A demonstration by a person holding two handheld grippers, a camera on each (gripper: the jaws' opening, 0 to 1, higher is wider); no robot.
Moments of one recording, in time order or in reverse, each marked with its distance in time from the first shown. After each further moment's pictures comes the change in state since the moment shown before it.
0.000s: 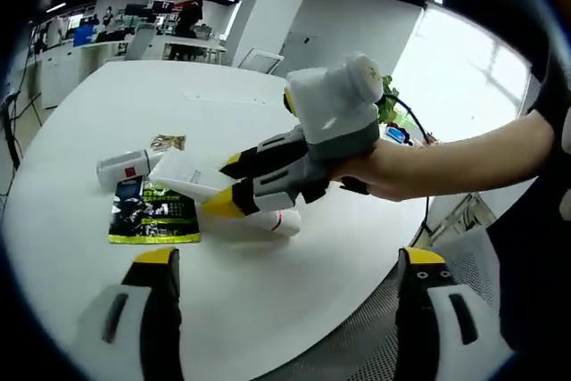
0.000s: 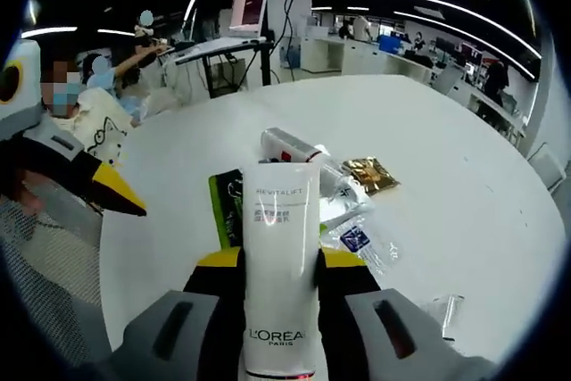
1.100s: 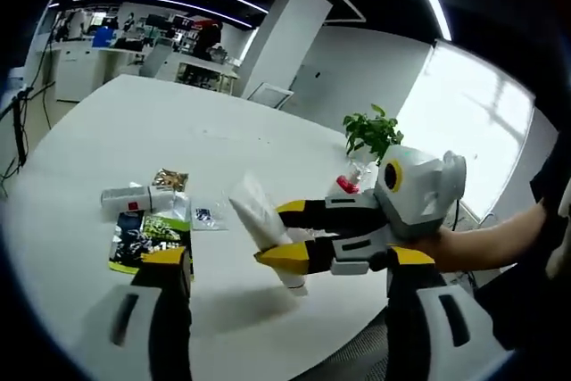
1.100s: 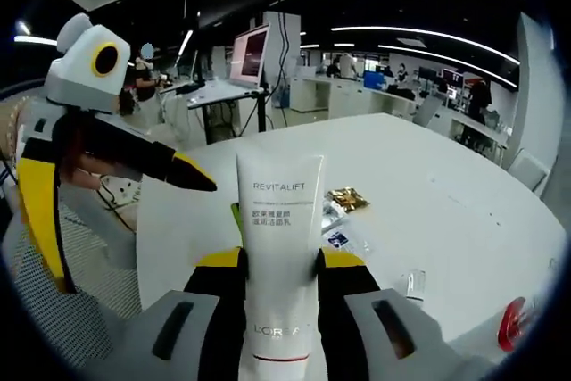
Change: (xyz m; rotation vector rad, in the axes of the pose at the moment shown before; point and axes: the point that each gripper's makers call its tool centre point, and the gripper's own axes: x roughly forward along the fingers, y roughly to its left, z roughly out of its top) left arm -0.006 -0.008 0.054 -0.100 -0.169 0.013; right arm -0.084 0.021 0.014 0.008 -0.194 -0.058
